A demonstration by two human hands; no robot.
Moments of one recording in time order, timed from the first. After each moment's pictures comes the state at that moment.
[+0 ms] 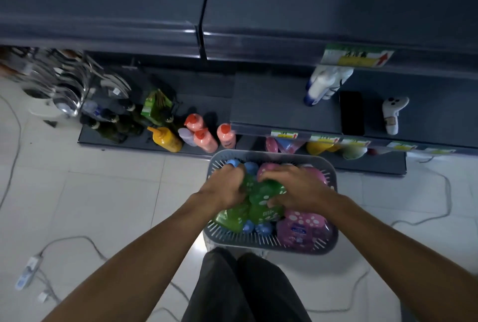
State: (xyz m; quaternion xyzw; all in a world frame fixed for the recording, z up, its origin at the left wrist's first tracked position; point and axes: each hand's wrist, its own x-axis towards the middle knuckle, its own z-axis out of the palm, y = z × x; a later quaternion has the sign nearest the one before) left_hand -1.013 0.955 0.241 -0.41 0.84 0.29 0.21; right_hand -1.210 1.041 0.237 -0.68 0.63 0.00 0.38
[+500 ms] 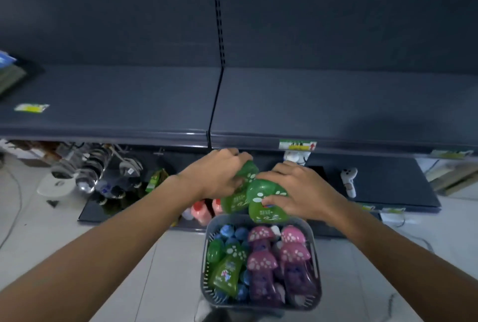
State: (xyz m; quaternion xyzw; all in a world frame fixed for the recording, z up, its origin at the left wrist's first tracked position) left_hand -1.041 0.899 0.477 -0.26 0.96 0.10 0.06; right_hand -1.233 1.030 0.450 -0.74 0.65 -0.09 0.12
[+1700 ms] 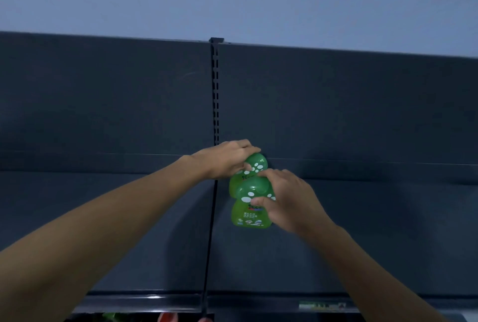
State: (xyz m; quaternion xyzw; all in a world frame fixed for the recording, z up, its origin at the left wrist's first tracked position) left_hand -1.185 0.592 0.594 -0.16 0.99 0.06 -0.01; right_hand -1.294 0.778 0.569 -0.61 0.76 -0.21 0.01
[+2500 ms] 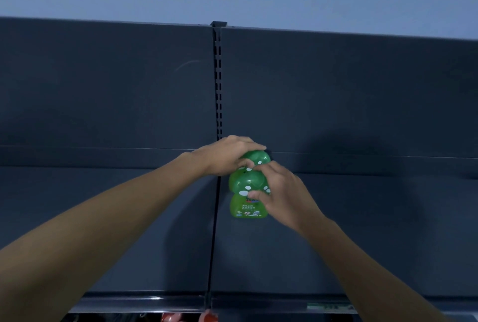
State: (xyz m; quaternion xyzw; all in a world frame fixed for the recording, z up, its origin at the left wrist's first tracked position) left_hand -1.189 0.570 0.573 -0.15 0.98 0.13 -0.04; right_hand -1.291 0.749 0.548 -0.61 0.75 -0.24 0.05
